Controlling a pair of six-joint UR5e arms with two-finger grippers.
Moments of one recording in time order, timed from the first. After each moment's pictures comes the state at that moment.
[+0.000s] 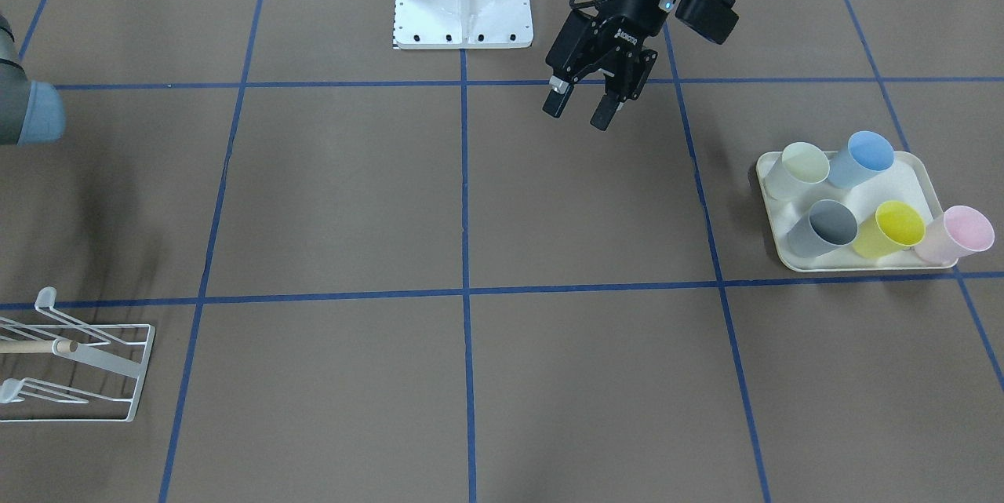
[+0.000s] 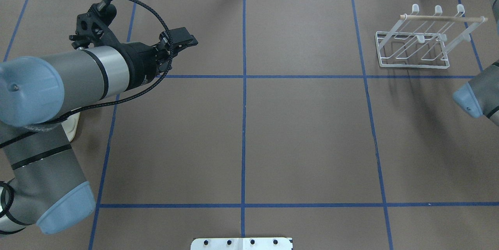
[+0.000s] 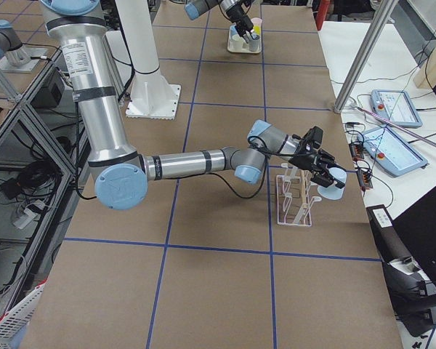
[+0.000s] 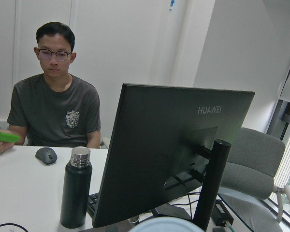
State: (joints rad) left arm -0.58 -1.98 -2.07 -2.06 -1.47 -1.76; right arm 1.10 -1.33 1.41 -0.59 1.08 0.86
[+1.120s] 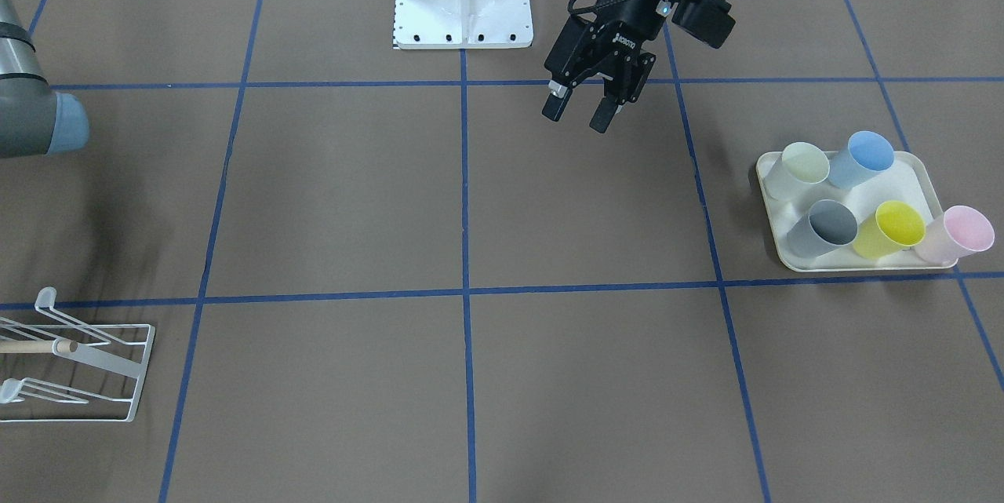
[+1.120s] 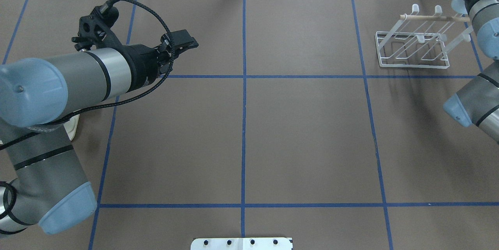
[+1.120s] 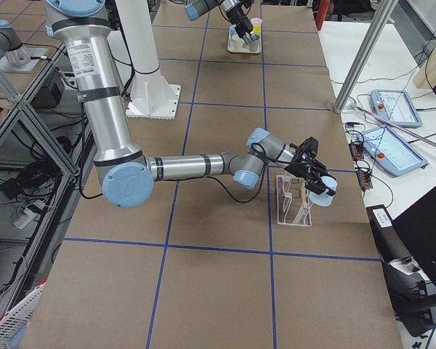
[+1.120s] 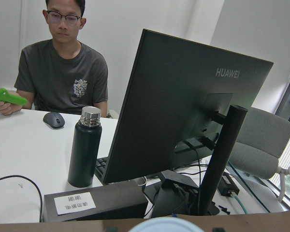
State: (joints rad) left arm -0.58 -1.98 -2.07 -2.06 -1.47 -1.76; right arm 1.04 -1.33 1.35 -0.59 1.10 0.86
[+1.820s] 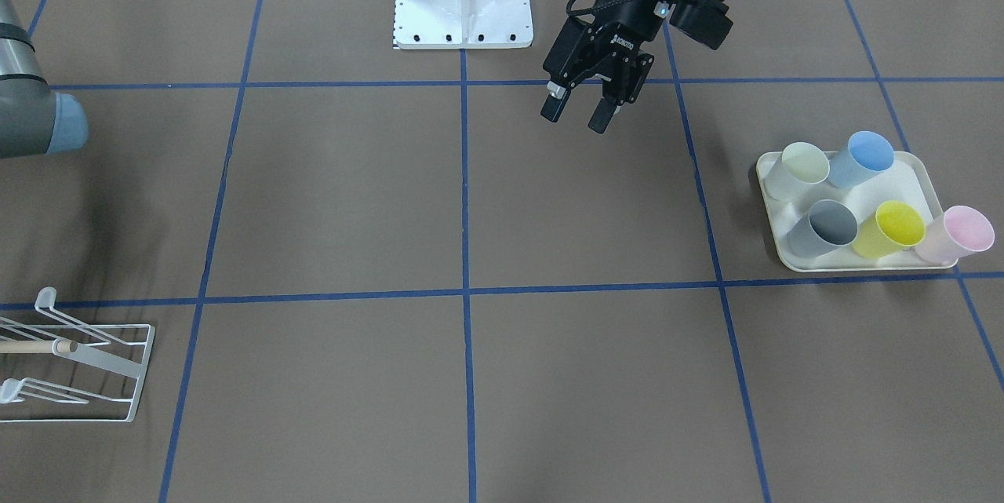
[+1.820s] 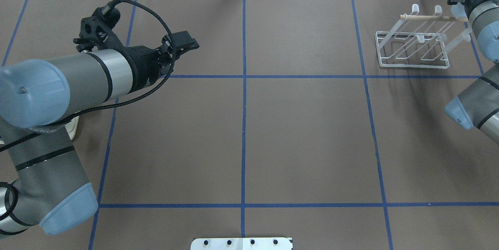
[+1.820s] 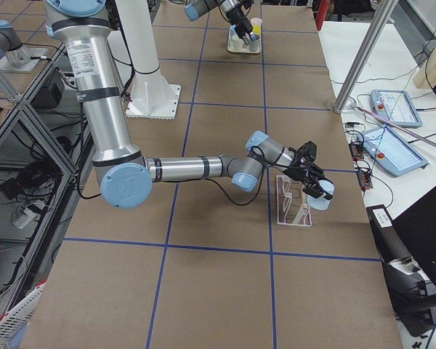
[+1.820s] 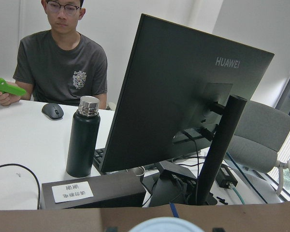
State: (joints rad) left arm -0.57 -1.98 -2.06 -2.06 -1.47 -1.76; right arm 1.04 -1.35 1.34 -0.59 1.12 0.86
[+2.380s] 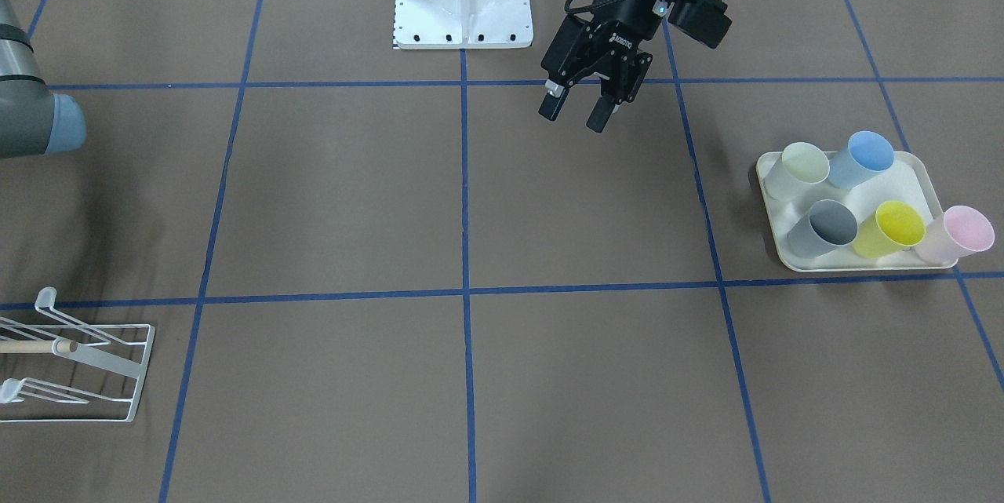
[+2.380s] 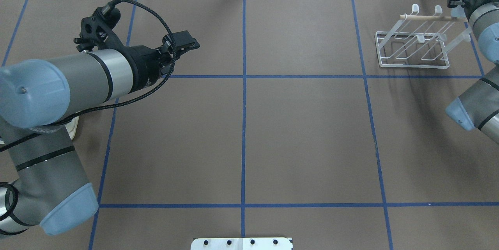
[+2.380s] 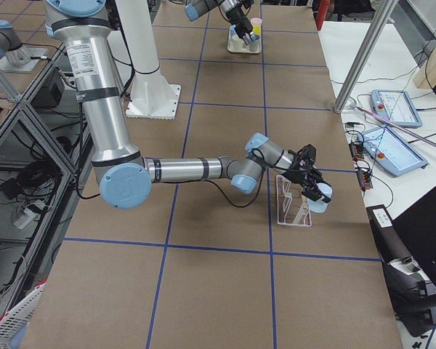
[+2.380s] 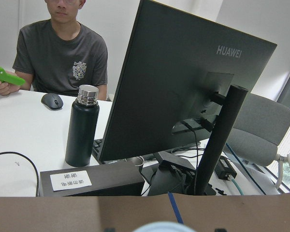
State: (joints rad) left arm -0.57 -1.99 -2.06 -2.06 -1.47 -1.76; right arm 1.04 -1.35 1.33 -0.59 1.14 0.86
